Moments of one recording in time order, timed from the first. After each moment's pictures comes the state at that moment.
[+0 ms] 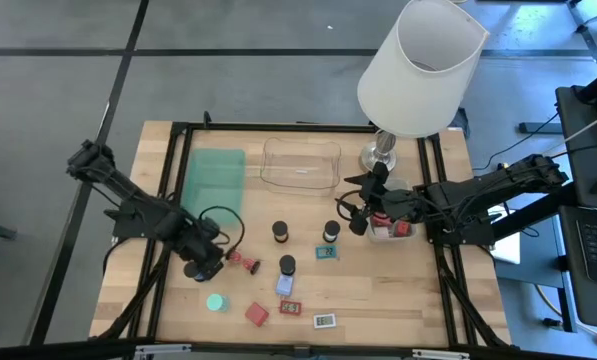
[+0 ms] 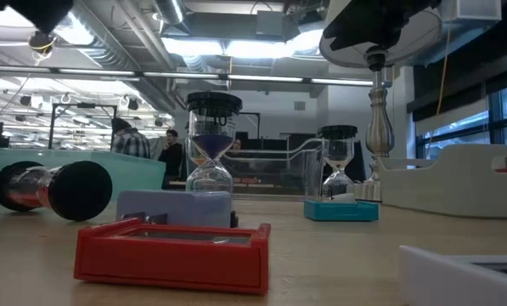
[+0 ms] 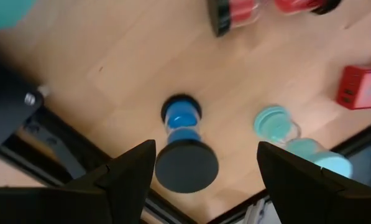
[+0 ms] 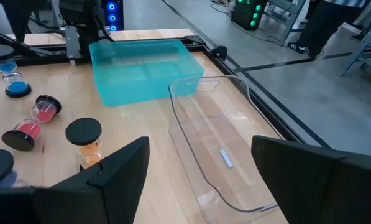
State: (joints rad) left arm -0.59 1.27 1.02 -1.19 0.10 -1.51; right arm 0.28 1.15 0.83 -0.18 0.67 0.19
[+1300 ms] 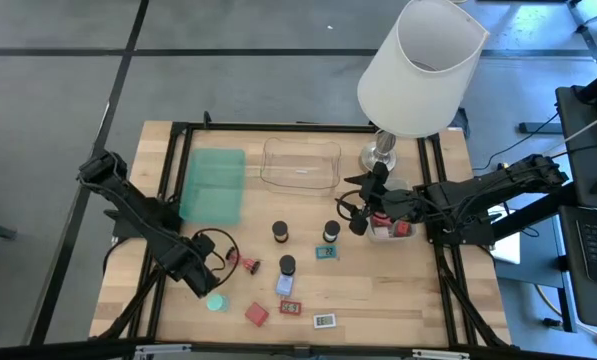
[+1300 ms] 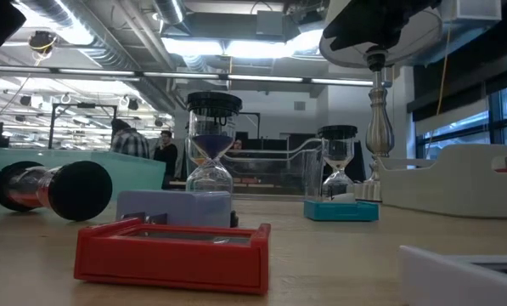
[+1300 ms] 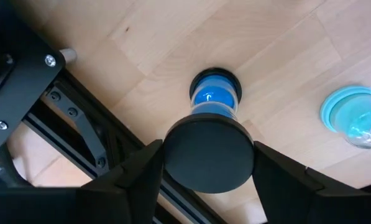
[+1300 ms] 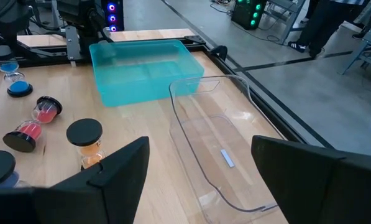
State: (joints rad) left arm -0.75 1.44 1.02 -1.22 0.12 -1.64; right arm 0.28 1.15 0.83 -0.18 0.66 0.20
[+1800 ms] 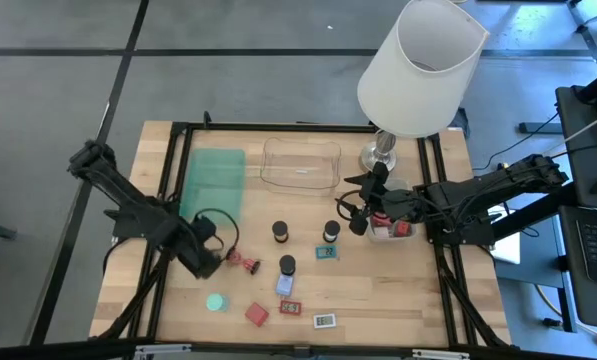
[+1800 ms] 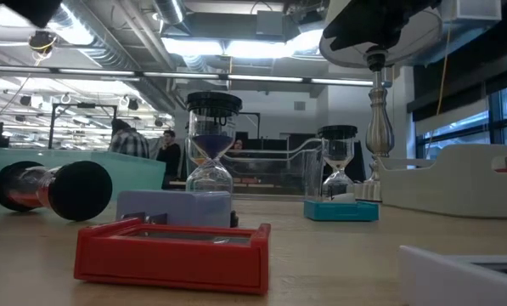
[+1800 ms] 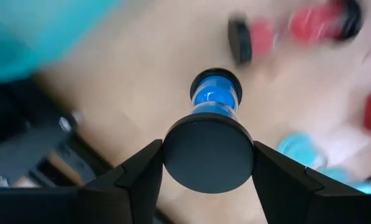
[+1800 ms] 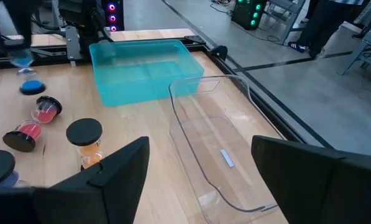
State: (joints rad) left arm -0.65 1.26 1.02 -1.26 -0.07 -1.55; right arm 0.28 1.15 0.83 -0.18 0.66 0.20
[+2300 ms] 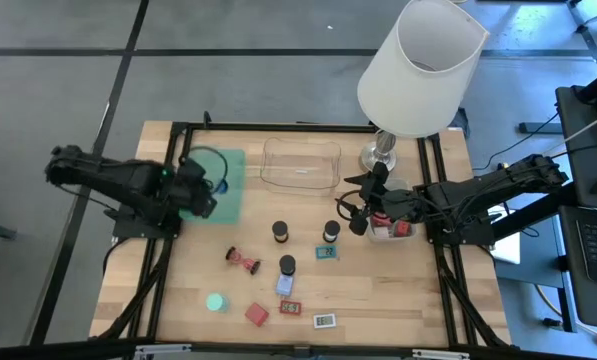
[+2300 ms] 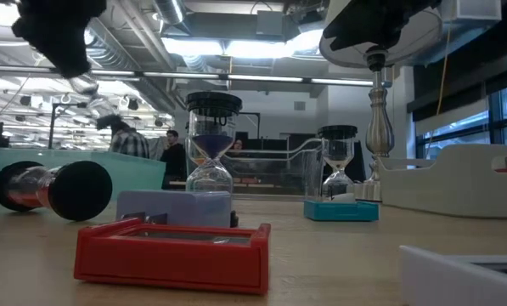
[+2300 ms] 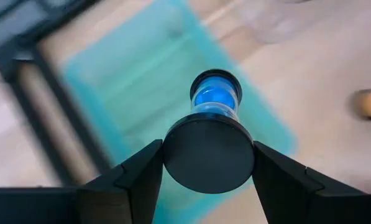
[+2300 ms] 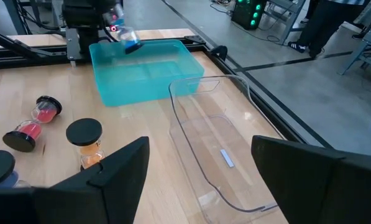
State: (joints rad) left arm -0.20 0.96 1.02 -1.45 -0.51 -1.11; right arm 0.28 1.15 0.83 -0.18 0.66 0.20
